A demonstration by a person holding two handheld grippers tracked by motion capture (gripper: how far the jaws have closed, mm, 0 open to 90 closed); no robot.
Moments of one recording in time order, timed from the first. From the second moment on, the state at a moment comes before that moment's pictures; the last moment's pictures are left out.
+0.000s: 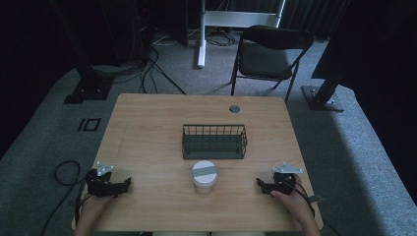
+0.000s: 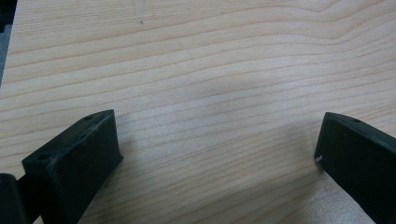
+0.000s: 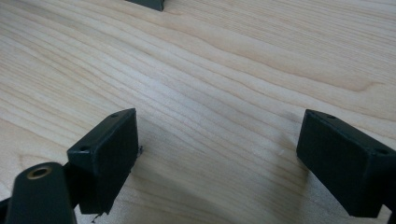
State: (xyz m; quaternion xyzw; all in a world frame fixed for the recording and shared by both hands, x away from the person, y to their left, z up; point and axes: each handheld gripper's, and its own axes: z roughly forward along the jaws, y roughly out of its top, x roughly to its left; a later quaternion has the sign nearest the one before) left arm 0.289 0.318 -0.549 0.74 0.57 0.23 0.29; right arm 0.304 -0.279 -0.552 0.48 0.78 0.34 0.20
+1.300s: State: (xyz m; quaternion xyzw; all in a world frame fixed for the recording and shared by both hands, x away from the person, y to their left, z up) left arm 0.288 0.317 -0.549 0.74 0.57 0.23 0.29; right arm 0.303 -0.265 -0.550 0.47 0.79 0.35 0.20
